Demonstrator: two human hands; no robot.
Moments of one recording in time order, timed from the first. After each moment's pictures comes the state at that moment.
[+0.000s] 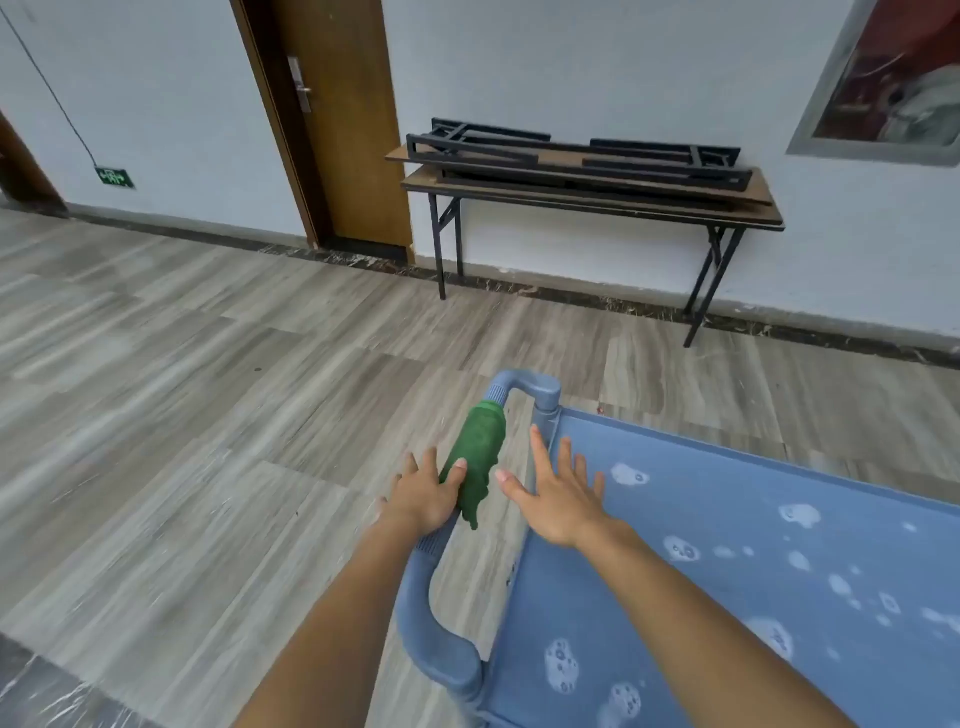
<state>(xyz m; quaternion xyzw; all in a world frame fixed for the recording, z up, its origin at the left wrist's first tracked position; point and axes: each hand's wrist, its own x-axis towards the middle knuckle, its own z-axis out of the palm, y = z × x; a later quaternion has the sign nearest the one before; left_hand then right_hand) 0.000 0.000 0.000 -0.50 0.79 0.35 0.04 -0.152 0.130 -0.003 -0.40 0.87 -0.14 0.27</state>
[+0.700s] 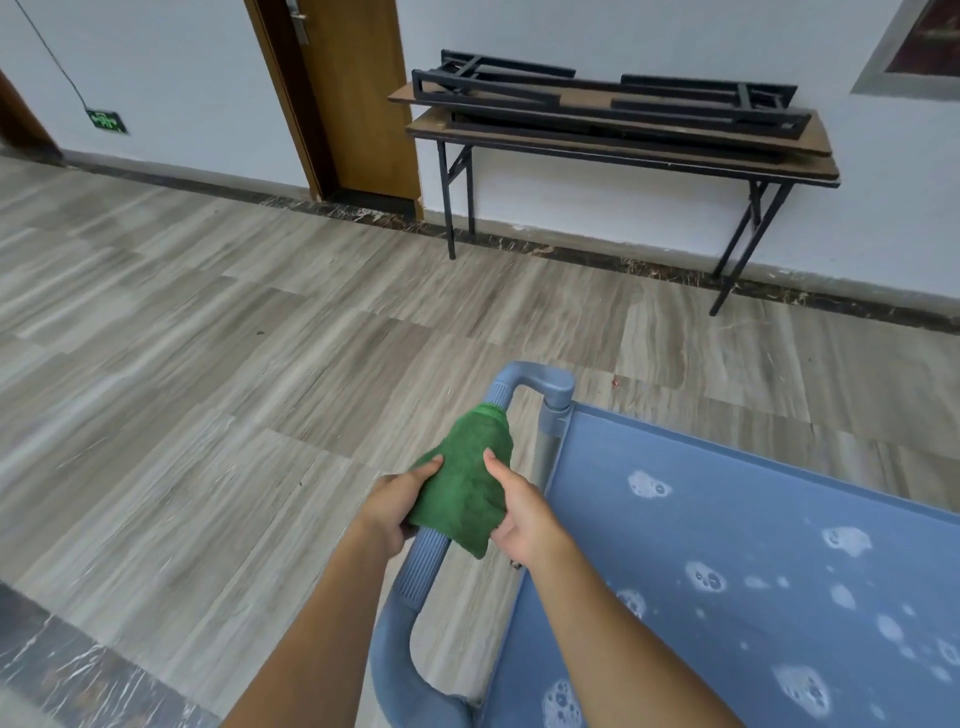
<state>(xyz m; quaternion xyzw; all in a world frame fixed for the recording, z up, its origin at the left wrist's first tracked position) -0.018 -0.054 -0.047 -0.56 0.39 0.72 -0.13 -0.154 0.051 -0.068 0.05 0.50 -0.61 0.61</state>
